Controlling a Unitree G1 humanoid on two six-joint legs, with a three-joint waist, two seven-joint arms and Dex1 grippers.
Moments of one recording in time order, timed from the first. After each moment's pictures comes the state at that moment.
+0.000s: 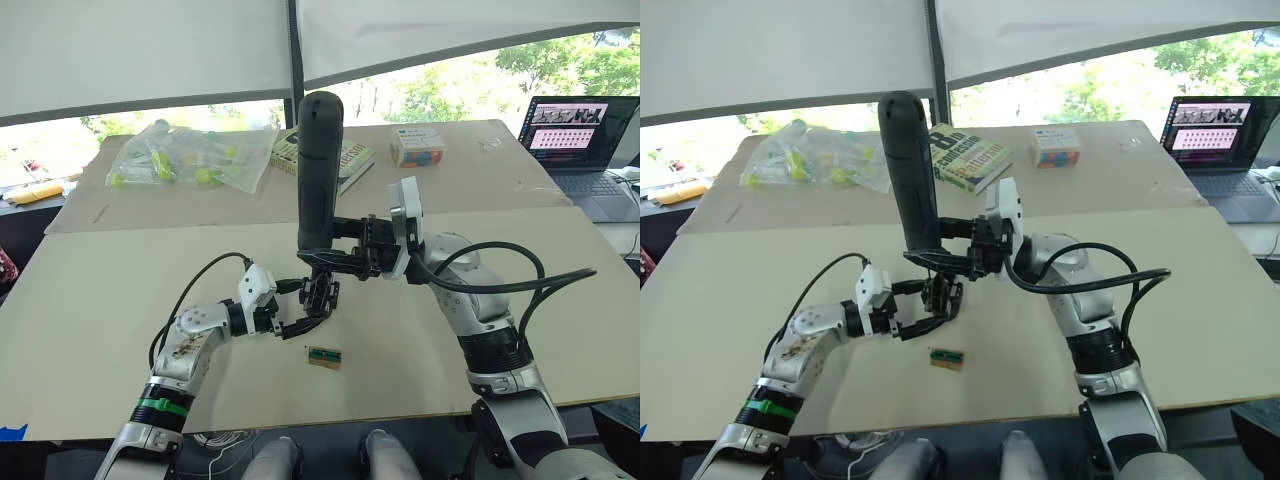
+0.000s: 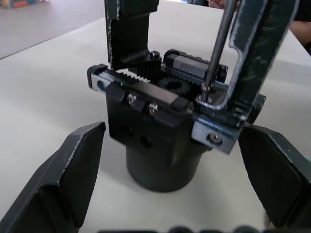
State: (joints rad) left arm -0.39 0.40 -0.11 0.20 -0.31 0.12 -1.04; right arm -0.70 -0.30 0.11 0.01 0.53 0.30 1.13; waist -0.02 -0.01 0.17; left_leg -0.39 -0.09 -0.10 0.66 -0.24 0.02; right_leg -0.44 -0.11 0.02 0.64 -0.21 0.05
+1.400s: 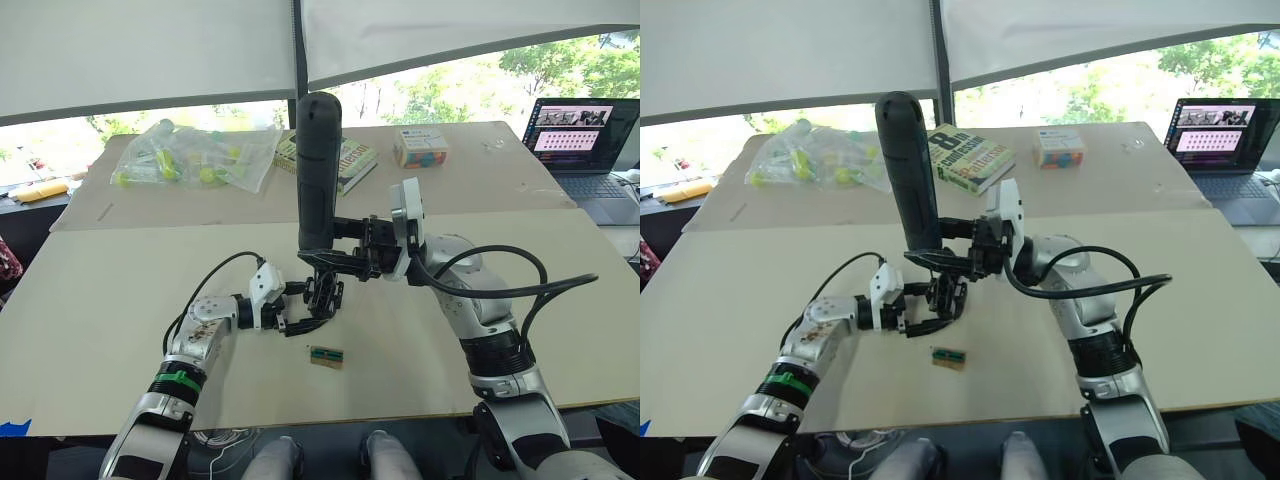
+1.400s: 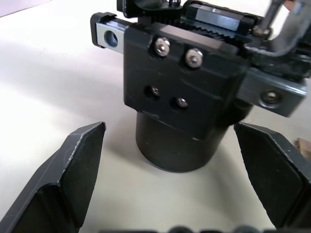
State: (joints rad) left arm -0.52 0.36 -0.15 0.50 -0.25 -0.03 -1.14; right arm -0.69 -0.30 0.11 -0.01 0.53 0.30 1.10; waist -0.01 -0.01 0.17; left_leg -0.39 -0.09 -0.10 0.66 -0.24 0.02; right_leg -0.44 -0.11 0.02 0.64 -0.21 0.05
